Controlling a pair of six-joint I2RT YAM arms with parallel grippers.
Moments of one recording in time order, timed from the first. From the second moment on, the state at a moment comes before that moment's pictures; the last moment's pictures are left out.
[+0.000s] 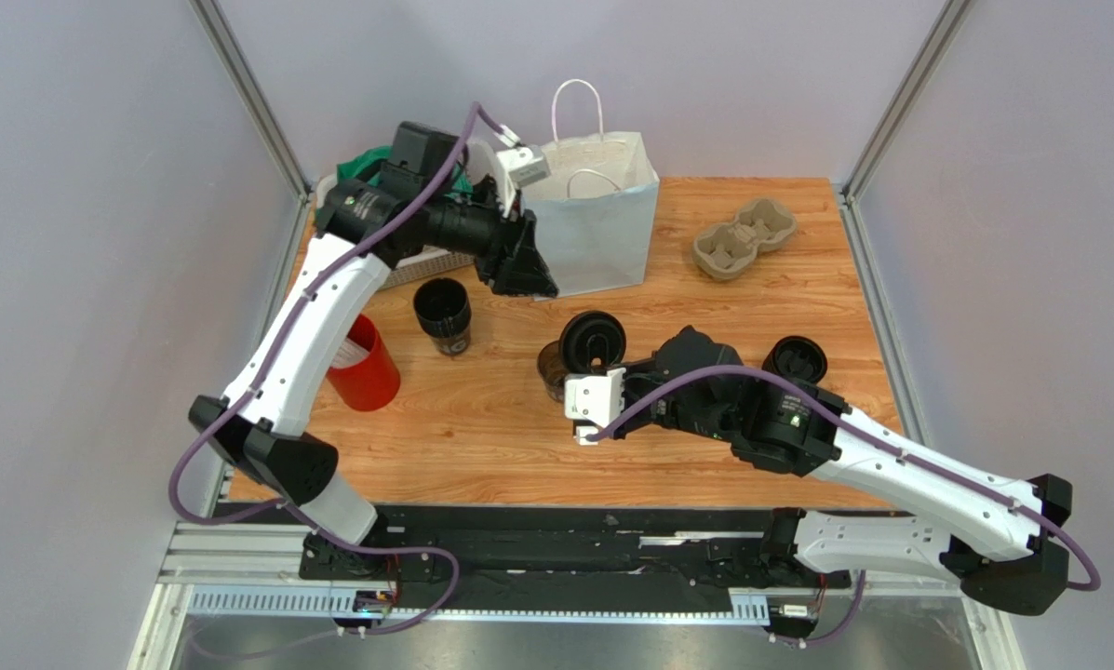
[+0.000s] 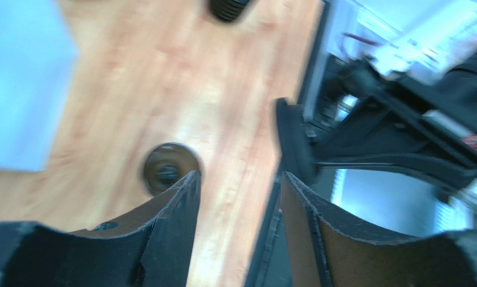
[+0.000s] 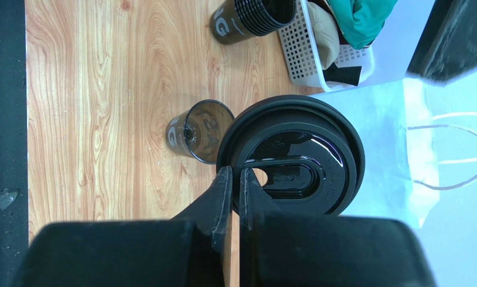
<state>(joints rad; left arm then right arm) -0.48 1.61 1.95 -1.10 0.87 0.19 1.14 1.01 1.10 -0.57 0.07 -0.78</state>
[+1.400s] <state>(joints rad) -0.55 1.81 1.46 -0.74 0.38 0.25 0.64 0.64 0.89 -0.53 -0.01 -0.64</state>
